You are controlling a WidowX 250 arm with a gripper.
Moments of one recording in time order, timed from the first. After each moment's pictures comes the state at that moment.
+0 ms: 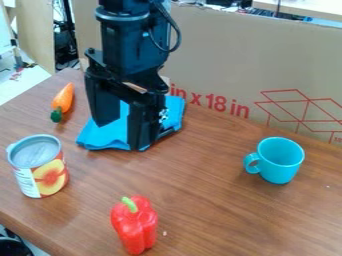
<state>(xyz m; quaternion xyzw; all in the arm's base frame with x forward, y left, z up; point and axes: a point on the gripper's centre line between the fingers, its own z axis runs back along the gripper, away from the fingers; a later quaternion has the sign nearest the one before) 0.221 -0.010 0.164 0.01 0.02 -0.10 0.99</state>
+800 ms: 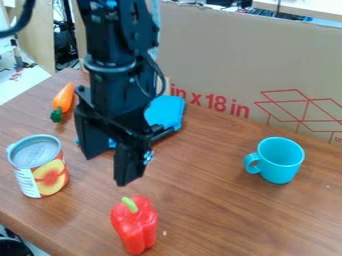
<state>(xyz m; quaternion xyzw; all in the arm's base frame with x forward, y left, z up) 0.205 -0.005 0.129 0.02 0.02 -0.10 0.99</state>
